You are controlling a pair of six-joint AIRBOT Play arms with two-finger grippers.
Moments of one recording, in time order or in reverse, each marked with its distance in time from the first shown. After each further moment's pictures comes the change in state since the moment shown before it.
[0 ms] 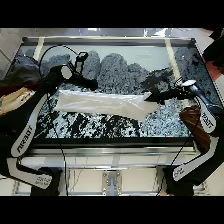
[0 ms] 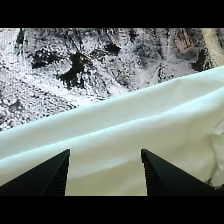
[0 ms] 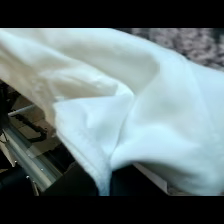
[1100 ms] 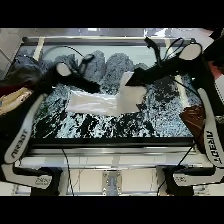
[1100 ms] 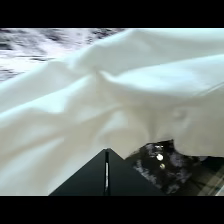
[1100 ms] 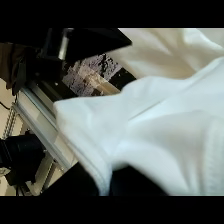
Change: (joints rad) left arm 0.026 0.084 0.003 -0.174 -0.201 0.159; right arm 0.430 0.317 0.312 -0.145 0.029 0.306
